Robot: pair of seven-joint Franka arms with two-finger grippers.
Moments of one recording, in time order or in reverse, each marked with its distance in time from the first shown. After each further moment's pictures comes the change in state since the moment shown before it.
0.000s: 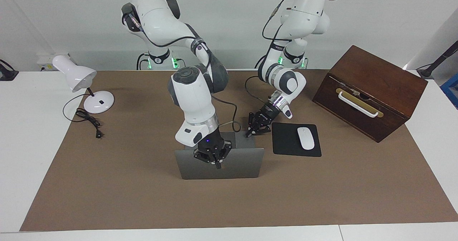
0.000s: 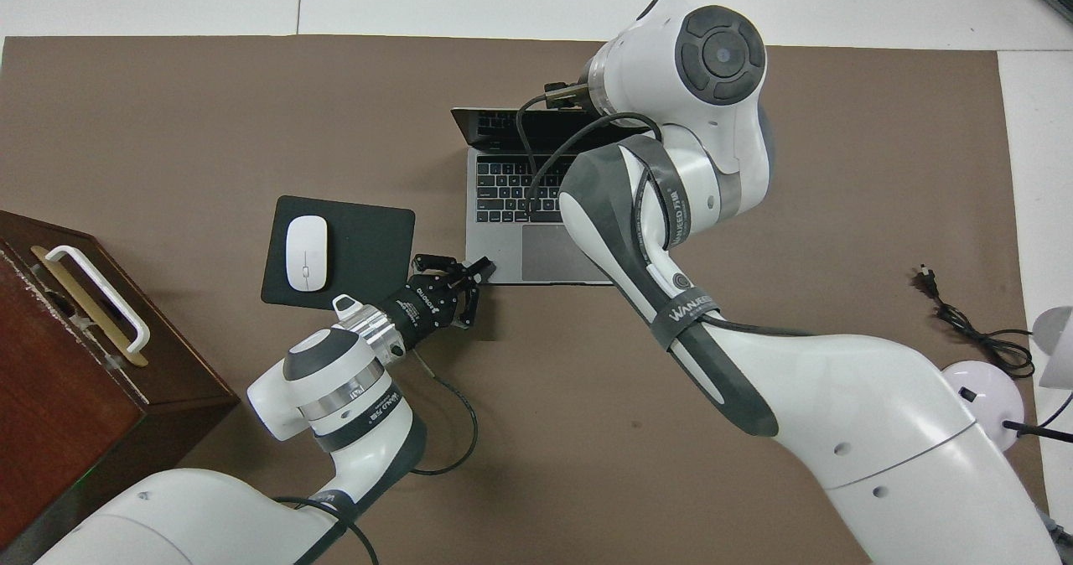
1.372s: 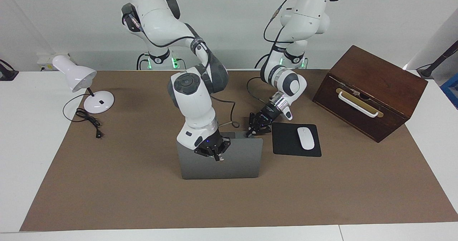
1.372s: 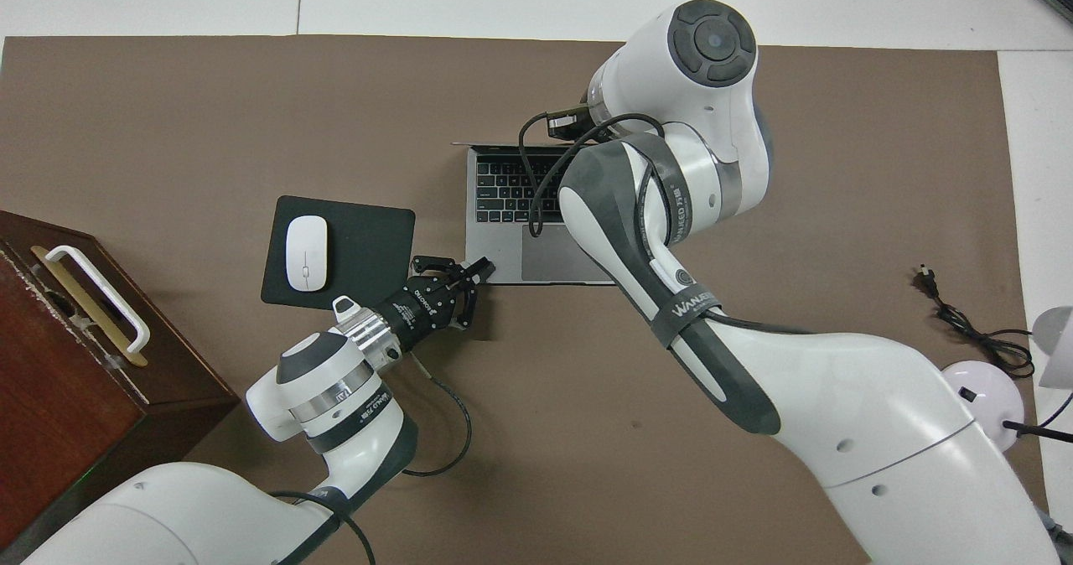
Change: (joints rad) left arm 0.029 0.012 -0.002 -0.031 -0.017 -0.108 0.045; right arm -0.001 0.003 0.000 0.000 0.057 -0.159 0.001
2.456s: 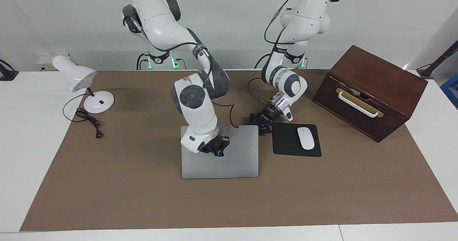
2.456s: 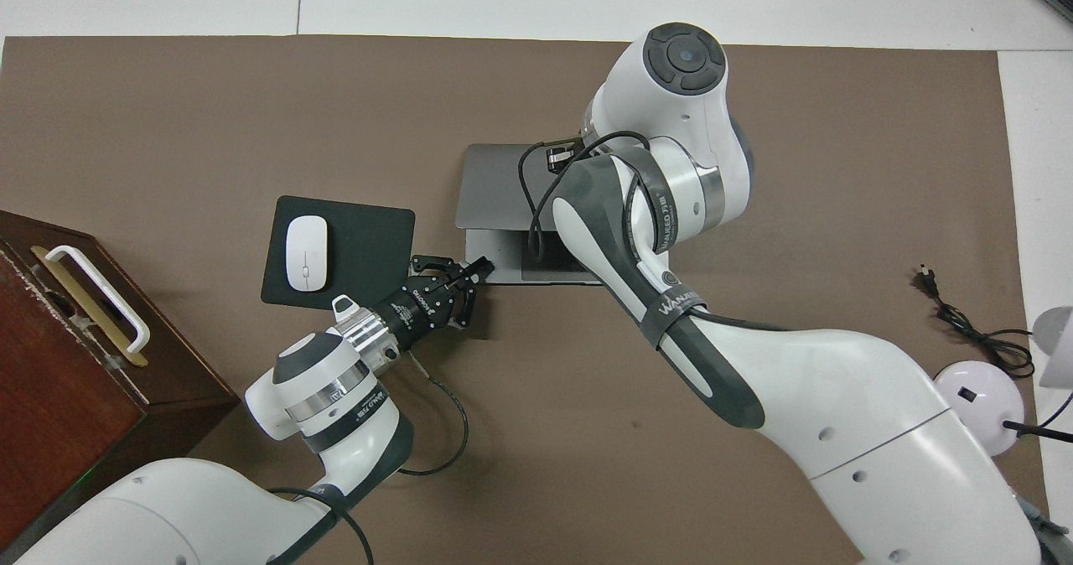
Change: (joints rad) left arm 0.014 0.009 0.000 -0.008 0.000 -0.044 0.019; right arm 0.003 0.013 0.006 -0.057 0.010 -0.082 0.031
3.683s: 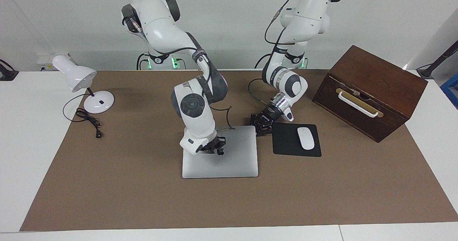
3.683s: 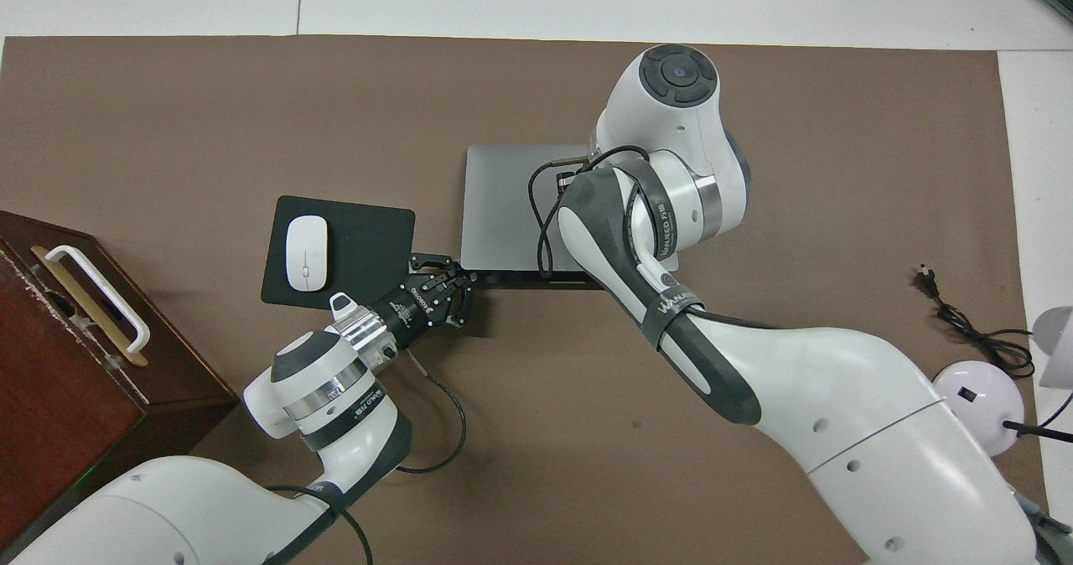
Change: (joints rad) left arm 0.005 0.003 0.001 0.003 0.000 -0.002 0.029; right arm -0.009 -0.007 0.000 -0.079 0.000 -0.028 0.011
